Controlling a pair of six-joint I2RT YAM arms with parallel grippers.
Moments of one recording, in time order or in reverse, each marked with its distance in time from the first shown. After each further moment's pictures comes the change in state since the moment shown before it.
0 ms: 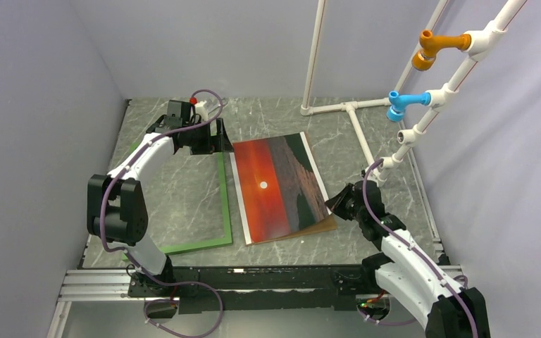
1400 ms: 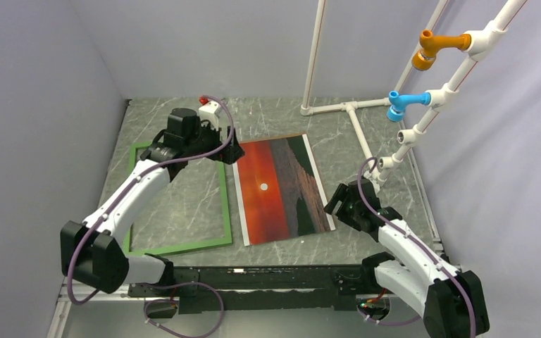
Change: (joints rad) left arm -0.181 -0.320 -0.153 0.134 -0.113 0.121; right arm -0.002 0.119 0.035 -0.187 0.120 -0.034
